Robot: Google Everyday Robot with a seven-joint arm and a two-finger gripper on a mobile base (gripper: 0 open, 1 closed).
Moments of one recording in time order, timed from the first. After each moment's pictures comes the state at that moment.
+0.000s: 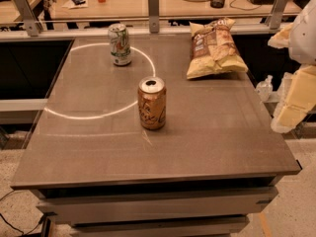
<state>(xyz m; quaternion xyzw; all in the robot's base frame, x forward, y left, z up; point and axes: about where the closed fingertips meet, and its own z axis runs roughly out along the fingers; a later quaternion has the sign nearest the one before) 0.438 -0.217 0.977 -0.60 0.78 -0.04 0.16</state>
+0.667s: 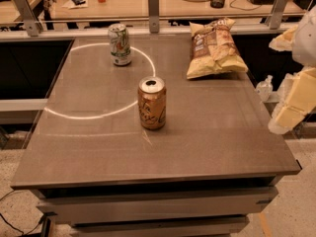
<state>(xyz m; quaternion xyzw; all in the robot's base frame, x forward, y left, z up) 0.436 -0.216 0.974 -0.59 0.79 -0.01 0.19</state>
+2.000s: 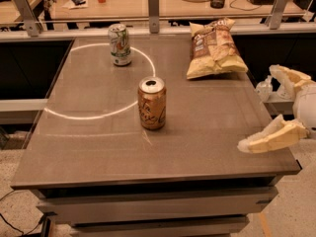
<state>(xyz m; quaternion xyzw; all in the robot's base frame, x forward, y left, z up) 0.437 -0.200 0.927 -0.47 0.71 0.13 0.51</state>
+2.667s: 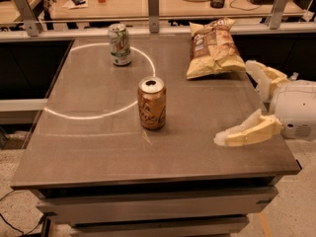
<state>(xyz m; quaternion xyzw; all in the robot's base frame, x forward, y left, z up) 0.440 -0.149 0.944 -0.44 0.65 0.23 0.57</state>
